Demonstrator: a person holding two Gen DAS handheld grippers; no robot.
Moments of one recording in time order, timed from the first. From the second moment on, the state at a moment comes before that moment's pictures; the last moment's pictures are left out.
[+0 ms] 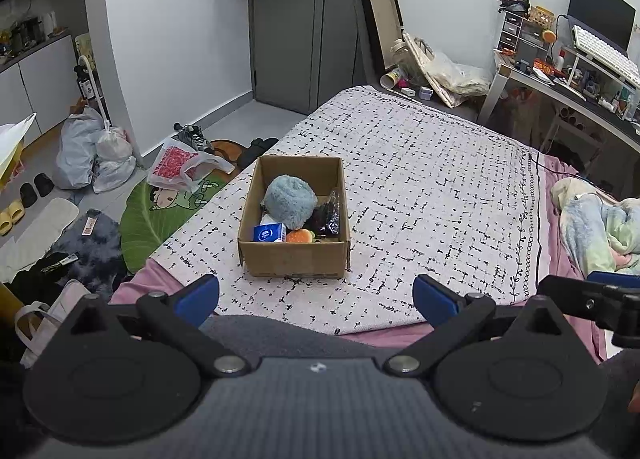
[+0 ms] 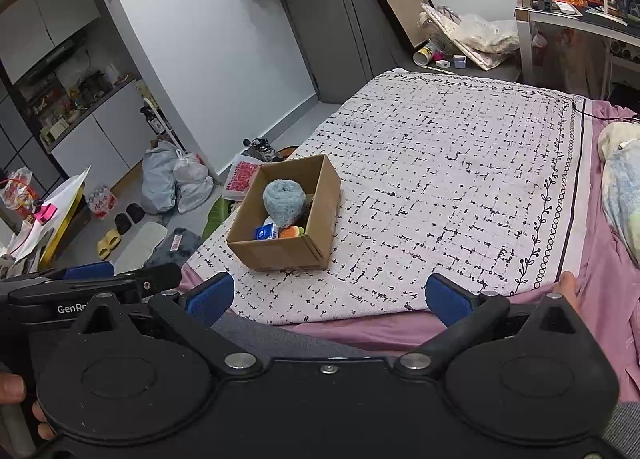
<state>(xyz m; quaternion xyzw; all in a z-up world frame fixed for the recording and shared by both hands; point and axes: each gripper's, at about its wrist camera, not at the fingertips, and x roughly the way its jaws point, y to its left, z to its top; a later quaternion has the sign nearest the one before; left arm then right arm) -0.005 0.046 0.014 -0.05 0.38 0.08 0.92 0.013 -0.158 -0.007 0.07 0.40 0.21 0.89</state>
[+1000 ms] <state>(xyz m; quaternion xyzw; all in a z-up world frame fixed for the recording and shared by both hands) -0.010 0.043 0.013 -0.05 0.38 0.08 0.92 0.013 -0.161 -0.009 0.07 0.40 0.22 0.89</state>
